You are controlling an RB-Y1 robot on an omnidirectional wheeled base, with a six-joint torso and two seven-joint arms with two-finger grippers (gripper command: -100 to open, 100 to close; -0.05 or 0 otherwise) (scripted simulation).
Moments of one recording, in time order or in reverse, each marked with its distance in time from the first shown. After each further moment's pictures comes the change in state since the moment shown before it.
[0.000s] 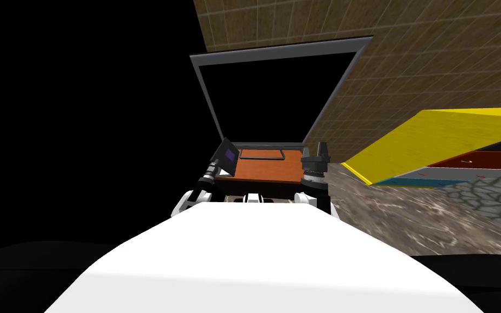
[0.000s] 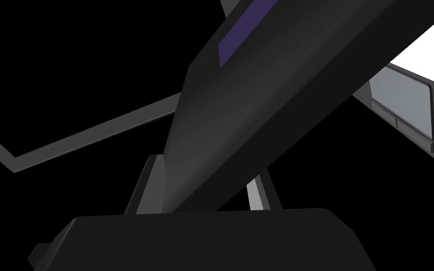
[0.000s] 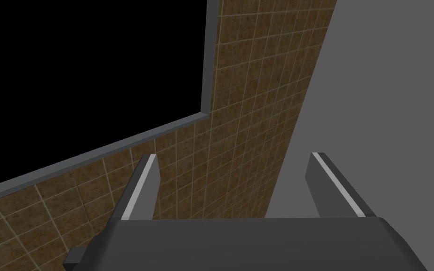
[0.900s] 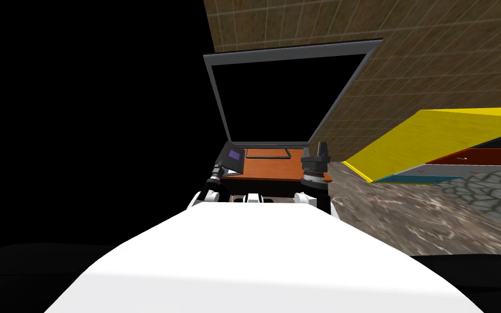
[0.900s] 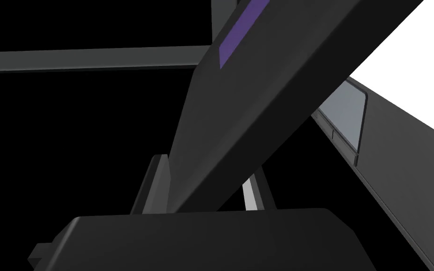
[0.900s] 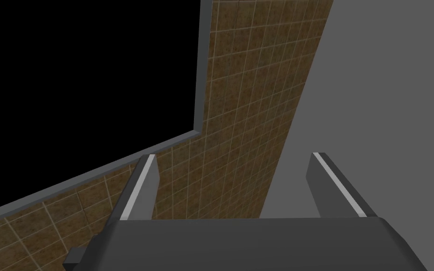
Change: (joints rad) left arm -0.055 -0.113 -0.036 0.159 0.117 -0.098 0.119; right arm 0.000 0.000 0.000 0.000 0.000 0.000 0.000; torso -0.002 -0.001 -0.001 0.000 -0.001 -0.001
